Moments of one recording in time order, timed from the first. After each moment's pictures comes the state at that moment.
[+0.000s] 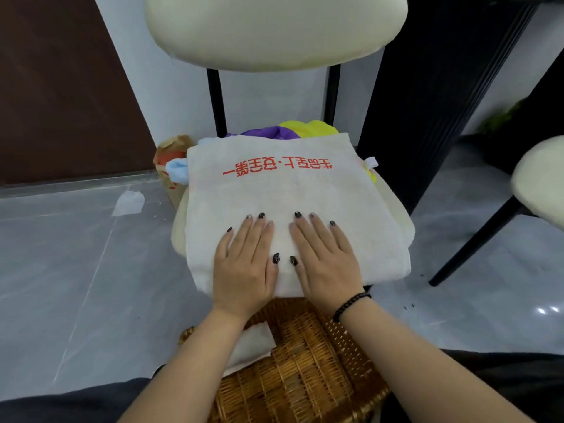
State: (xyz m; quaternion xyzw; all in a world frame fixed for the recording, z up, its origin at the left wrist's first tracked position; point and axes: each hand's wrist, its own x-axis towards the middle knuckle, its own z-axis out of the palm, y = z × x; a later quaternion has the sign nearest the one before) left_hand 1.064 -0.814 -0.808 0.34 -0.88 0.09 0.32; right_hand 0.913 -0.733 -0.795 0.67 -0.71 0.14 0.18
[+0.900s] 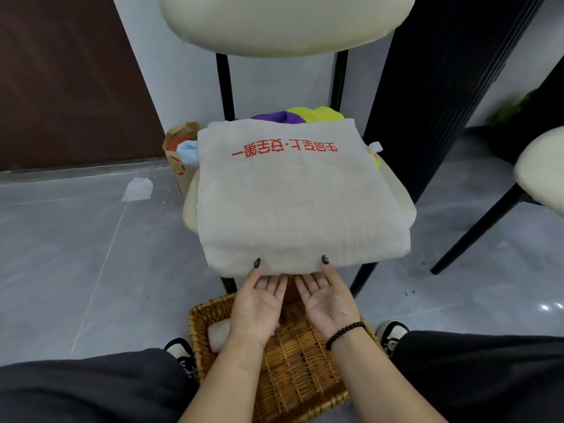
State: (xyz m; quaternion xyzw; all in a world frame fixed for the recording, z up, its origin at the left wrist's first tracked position) left_hand 1.071 -0.742 -0.834 0.29 -0.05 -0.85 0.45; right_hand 0.965 -0.689 -0.827 -0.11 -0.31 0.78 -0.54
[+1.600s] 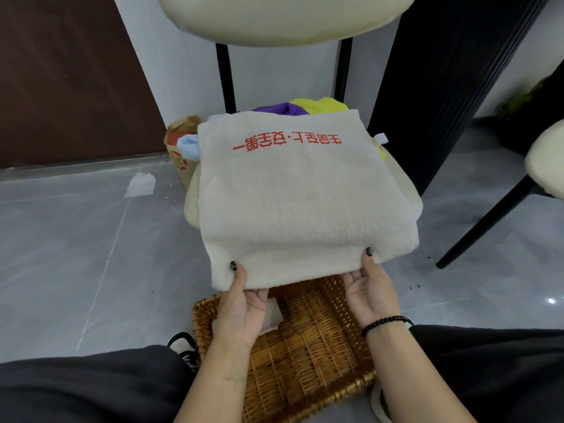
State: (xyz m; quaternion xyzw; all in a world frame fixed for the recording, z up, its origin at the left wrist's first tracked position) left_hand 1.092 -0.746 -0.829 0.32 -0.05 -0.80 0.51; right_hand 0.918 -0.673 -0.826 -0.07 -0.31 0.83 -0.46
